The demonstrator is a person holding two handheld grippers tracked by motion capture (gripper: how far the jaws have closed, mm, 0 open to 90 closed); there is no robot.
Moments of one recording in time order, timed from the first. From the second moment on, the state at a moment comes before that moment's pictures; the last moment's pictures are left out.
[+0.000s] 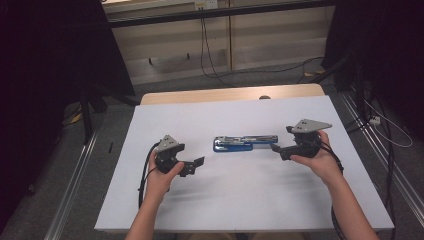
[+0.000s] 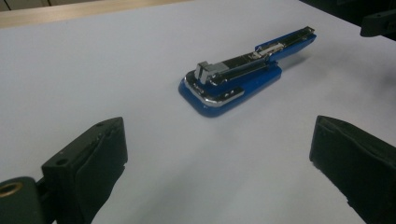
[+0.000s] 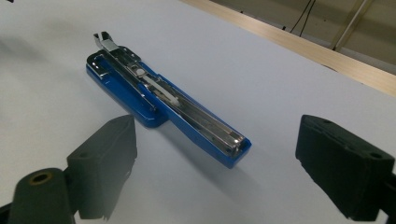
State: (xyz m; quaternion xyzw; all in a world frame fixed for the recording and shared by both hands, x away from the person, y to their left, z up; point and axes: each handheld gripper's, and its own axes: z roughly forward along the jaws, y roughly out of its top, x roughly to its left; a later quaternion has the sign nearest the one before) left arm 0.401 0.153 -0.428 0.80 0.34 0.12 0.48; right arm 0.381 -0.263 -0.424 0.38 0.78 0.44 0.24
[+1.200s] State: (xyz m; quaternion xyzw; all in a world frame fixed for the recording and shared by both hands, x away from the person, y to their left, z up) left arm 0.448 0.116 -0.461 0.80 0.36 0.15 0.45; right arm 0.393 -0.276 -0.454 0.44 0.78 0.37 0.25
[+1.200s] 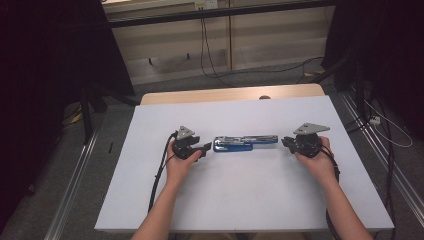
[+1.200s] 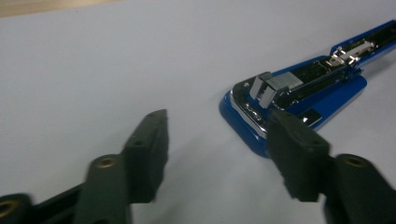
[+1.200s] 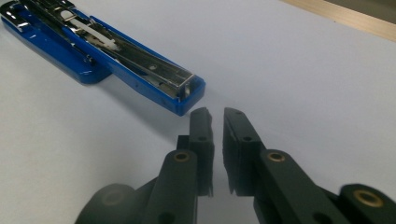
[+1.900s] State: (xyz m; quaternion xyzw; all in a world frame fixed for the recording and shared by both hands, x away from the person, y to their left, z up) left arm 0.443 0.099 -0.458 0.82 0.33 0.12 0.45; right arm 0.402 -0.271 -0.459 0.43 0.79 0.36 0.25
